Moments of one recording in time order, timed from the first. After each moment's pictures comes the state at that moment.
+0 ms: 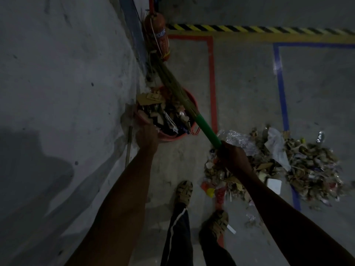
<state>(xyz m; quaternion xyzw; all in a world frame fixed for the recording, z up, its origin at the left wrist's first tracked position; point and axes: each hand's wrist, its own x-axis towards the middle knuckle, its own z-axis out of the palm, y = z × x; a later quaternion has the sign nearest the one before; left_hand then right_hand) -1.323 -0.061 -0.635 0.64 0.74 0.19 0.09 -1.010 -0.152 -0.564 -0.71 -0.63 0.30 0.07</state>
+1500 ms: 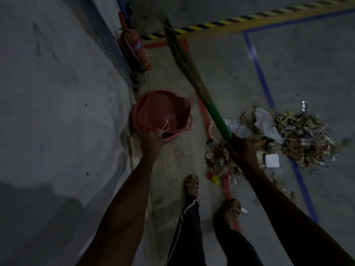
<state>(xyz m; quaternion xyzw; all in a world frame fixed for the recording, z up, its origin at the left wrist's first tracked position) -1.281 -0.094 -0.541 0.58 0.75 0.04 0.31 -0.986 -0.228 -0.517 -0.76 -0.54 0.26 0.26</state>
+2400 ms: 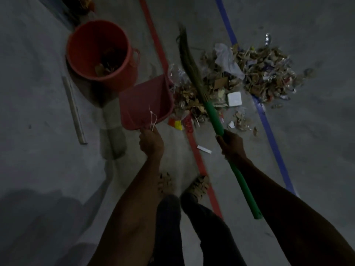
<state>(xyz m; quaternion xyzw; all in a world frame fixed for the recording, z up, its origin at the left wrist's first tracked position) -1.116 -0.464 -0.641 0.49 0.83 0.04 0.28 -0.881 -0.594 -0.646 -0.83 -0.38 0.38 0.18</state>
